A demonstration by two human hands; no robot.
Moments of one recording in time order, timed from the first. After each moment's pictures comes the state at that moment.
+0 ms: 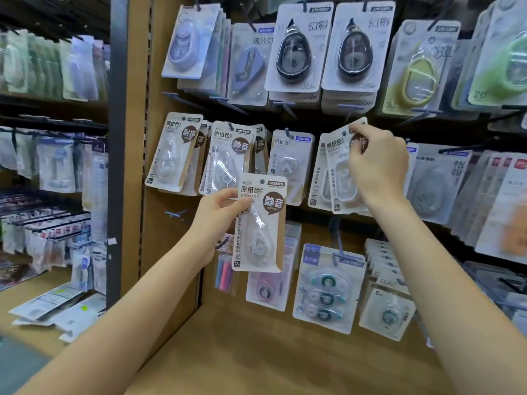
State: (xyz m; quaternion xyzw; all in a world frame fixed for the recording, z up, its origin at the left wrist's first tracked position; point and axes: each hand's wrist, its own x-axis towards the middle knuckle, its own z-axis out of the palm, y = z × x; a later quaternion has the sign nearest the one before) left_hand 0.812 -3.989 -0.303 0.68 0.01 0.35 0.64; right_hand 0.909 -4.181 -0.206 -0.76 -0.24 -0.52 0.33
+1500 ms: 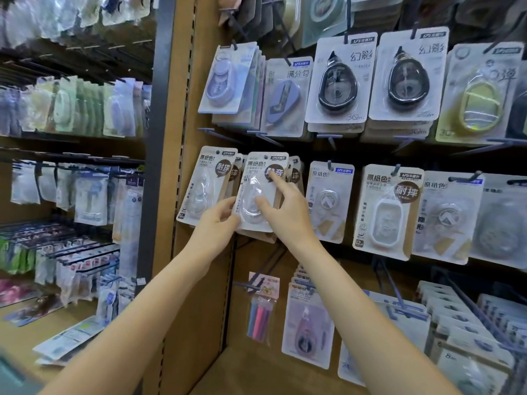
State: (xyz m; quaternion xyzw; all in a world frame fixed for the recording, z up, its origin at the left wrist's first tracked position) left_hand 0.810 -3.919 -0.276 0.76 0.06 0.40 0.52; right_hand 0.894 -4.017 -0.247 -0.71 -0.45 -0.23 0.50
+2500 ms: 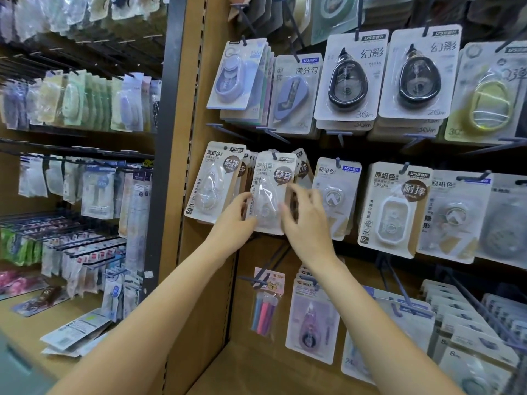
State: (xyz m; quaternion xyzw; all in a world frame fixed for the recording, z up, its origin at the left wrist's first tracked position) left_hand 0.835 -3.908 -0.282 0.81 0.06 0.37 0.44; right_hand 0.909 -4.031 -0.273 -0.73 -0.43 -0.34 0.41
